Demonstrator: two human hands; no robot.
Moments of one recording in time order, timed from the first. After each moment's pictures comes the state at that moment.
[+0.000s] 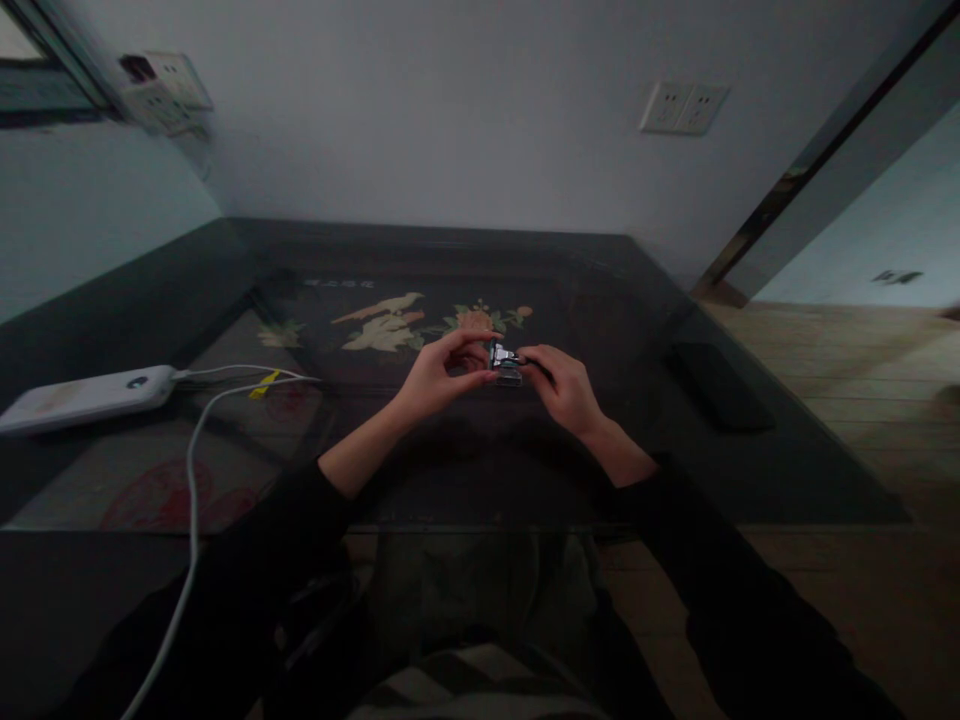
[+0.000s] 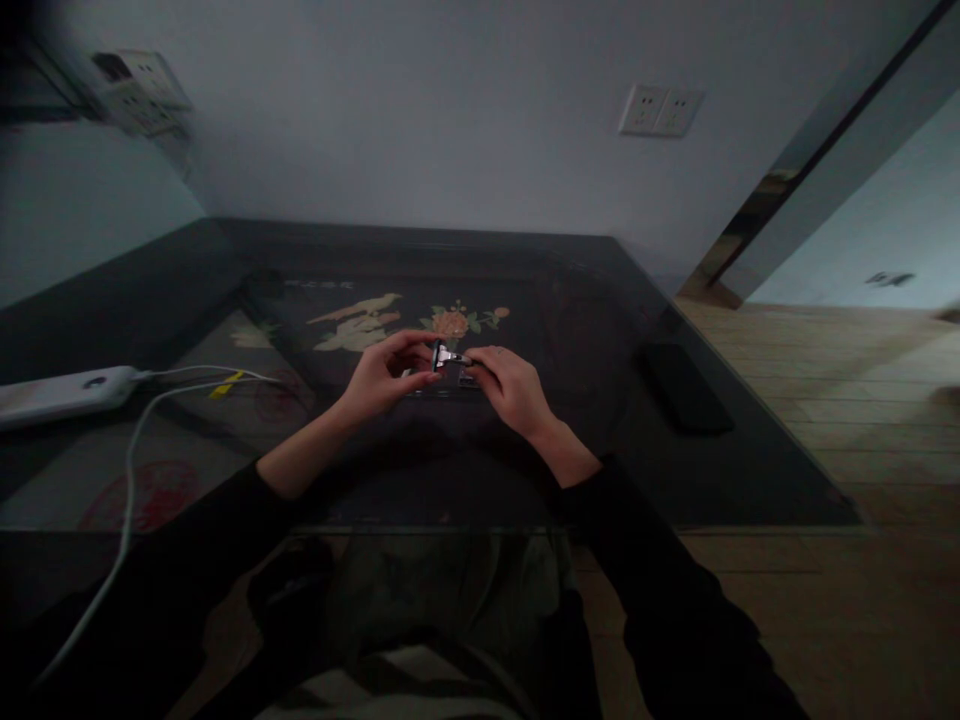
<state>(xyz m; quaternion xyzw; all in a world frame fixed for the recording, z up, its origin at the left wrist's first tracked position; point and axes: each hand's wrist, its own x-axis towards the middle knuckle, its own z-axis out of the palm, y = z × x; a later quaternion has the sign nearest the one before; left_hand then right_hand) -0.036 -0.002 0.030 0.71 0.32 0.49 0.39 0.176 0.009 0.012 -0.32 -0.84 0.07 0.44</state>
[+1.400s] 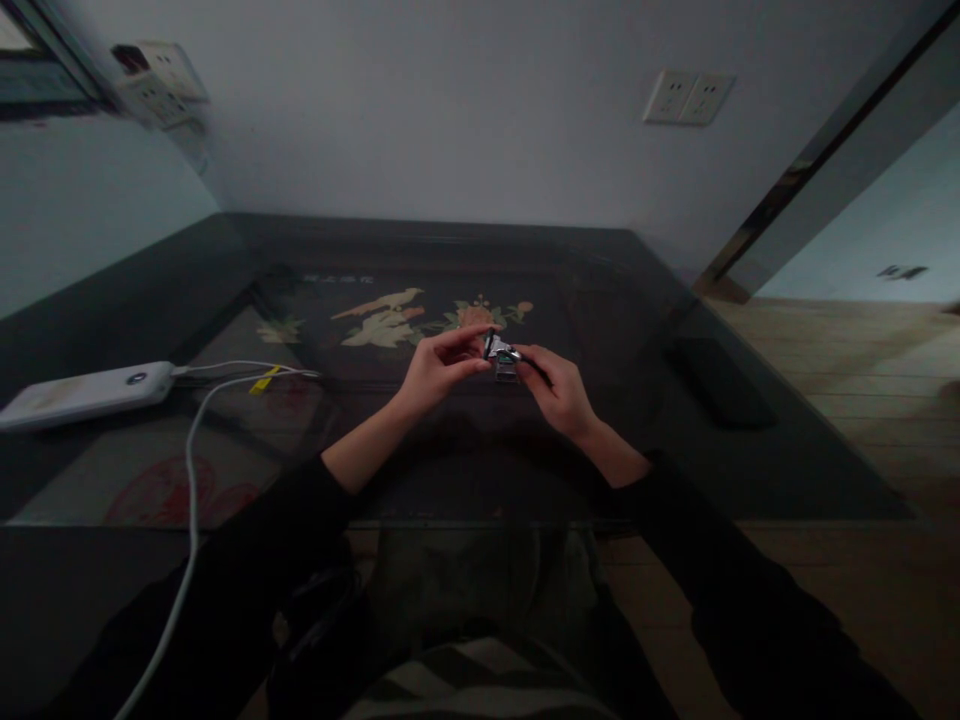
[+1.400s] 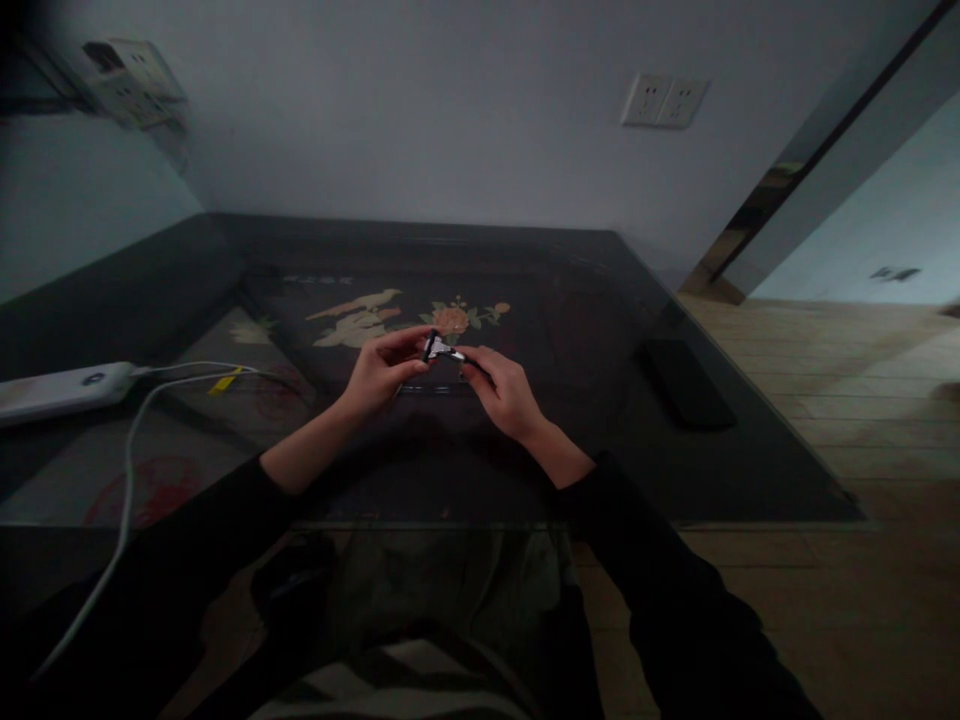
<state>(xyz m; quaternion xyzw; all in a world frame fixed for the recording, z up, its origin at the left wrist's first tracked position) -0.036 0.010 0.013 0.65 0.32 0.55 0.43 0.166 -0.001 0.010 -0.31 -0.82 0.12 0.46</state>
